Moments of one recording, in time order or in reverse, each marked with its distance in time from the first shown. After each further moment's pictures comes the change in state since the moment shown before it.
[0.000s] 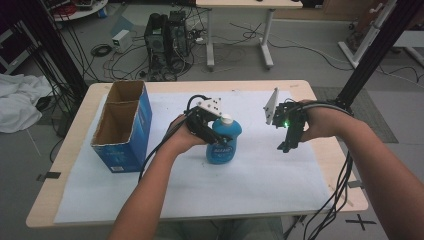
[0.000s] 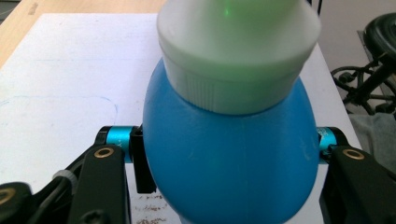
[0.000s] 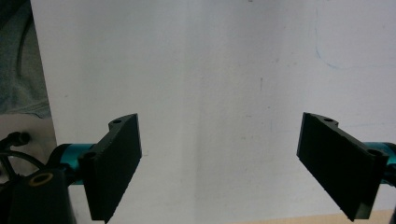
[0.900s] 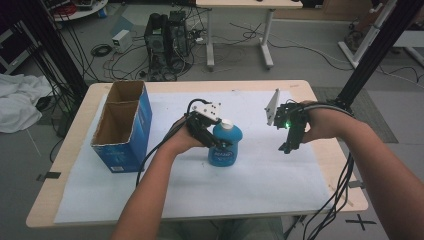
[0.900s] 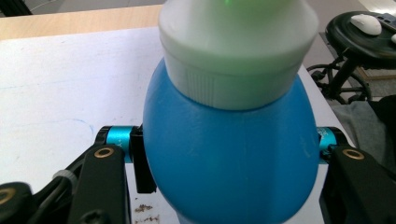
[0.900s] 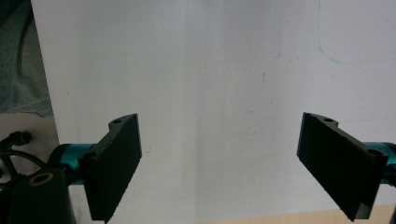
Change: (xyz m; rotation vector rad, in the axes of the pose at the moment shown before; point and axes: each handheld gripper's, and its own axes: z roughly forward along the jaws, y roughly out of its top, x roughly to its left) left arm 0.009 -0.014 0.009 -0.065 -0.122 0.099; right arm 0.003 -0.003 0.000 0.009 -0.001 0.010
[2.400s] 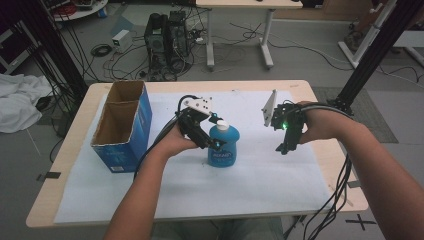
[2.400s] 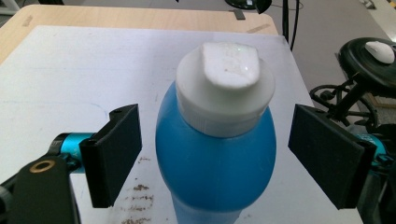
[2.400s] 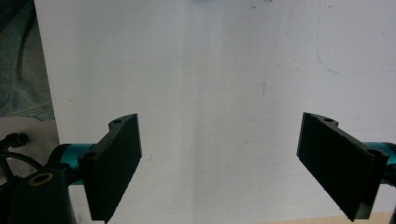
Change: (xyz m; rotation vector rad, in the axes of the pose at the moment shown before) left arm -0.016 0.007 -0.026 -0.023 0.090 -0.134; right arm 0.004 0.009 0.000 -0.009 0.004 -0.011
